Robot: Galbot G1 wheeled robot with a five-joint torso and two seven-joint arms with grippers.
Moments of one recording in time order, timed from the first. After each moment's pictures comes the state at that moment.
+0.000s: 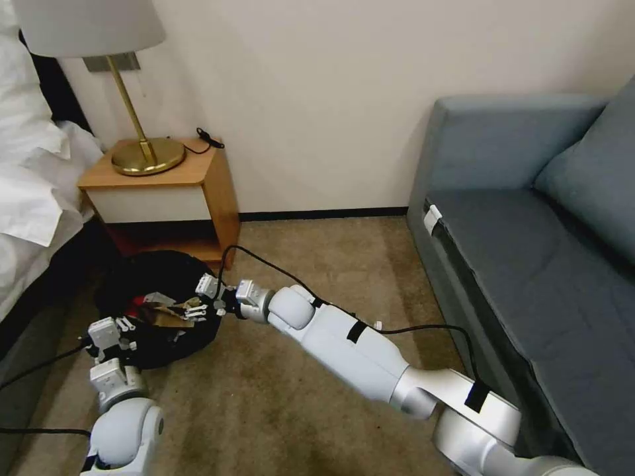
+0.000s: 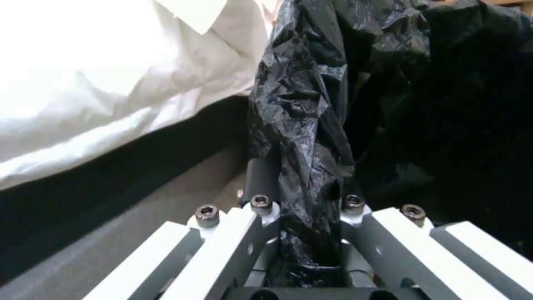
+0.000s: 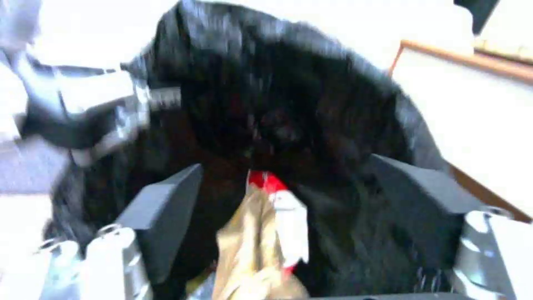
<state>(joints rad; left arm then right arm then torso) 1.44 -1.32 -0.74 -1.80 -0.22 -0.09 -0.46 -0.41 1.61 -0.50 1.09 0.25 0.05 -0.43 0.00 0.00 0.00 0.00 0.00</state>
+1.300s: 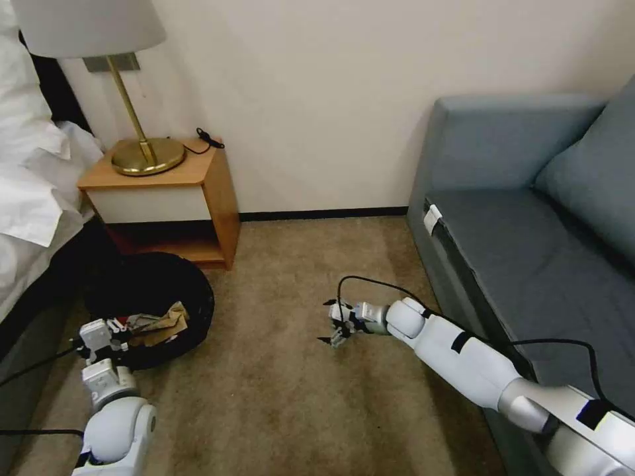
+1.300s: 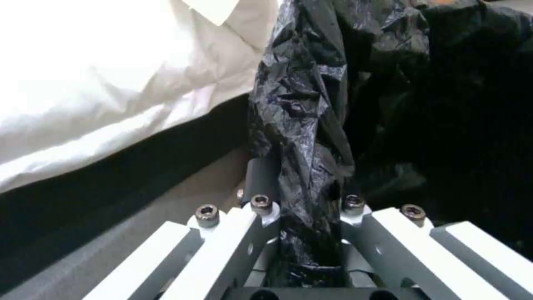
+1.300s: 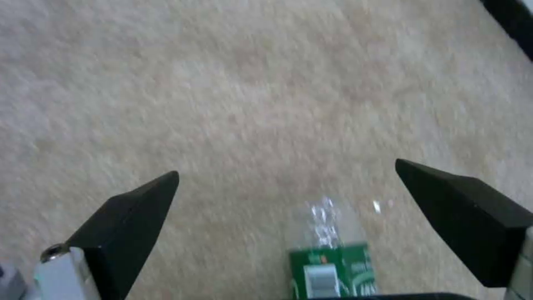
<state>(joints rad) 1.42 -1.29 -0.75 -1.73 -0.24 -0.12 -0.46 -0.49 1.19 -0.40 0.89 -0.02 0.11 -0.59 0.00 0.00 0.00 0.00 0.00</state>
